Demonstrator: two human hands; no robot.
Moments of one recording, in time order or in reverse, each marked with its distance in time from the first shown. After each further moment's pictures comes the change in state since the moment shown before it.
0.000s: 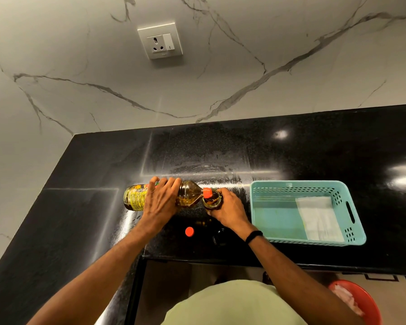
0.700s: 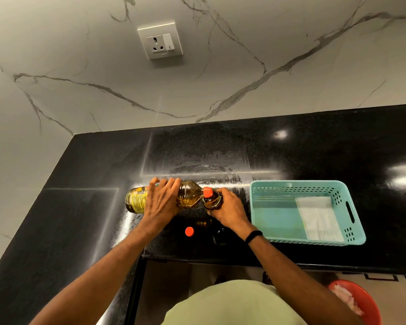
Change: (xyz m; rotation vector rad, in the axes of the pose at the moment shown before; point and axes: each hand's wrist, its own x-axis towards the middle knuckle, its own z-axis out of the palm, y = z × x) left_hand -0.001 0.003 0.002 -0.059 0.057 -0.011; right_hand -0.001 -0.001 -0.001 -0.004 0.006 0.009
